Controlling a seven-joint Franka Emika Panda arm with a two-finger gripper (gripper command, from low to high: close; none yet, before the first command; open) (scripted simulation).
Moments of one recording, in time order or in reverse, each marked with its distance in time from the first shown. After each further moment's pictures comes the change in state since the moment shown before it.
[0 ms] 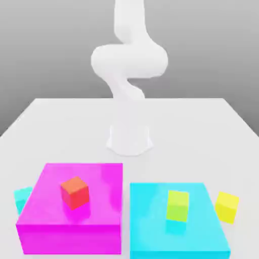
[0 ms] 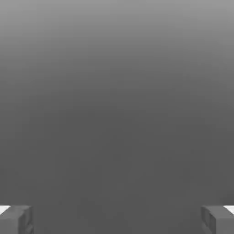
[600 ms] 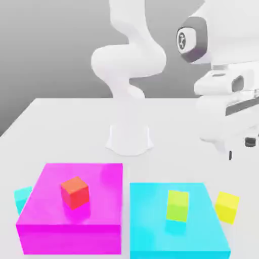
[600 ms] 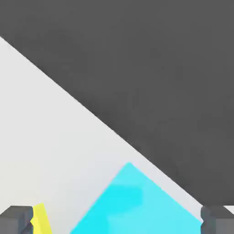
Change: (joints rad) arm 0.294 0.658 0.154 -0.196 0.014 0.311 -0.319
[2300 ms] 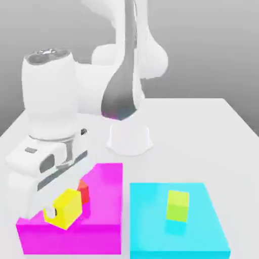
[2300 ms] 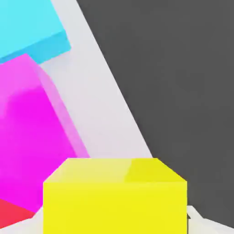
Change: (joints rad) arm -0.569 0.172 -0.340 0.114 0.011 -0.048 -1.181
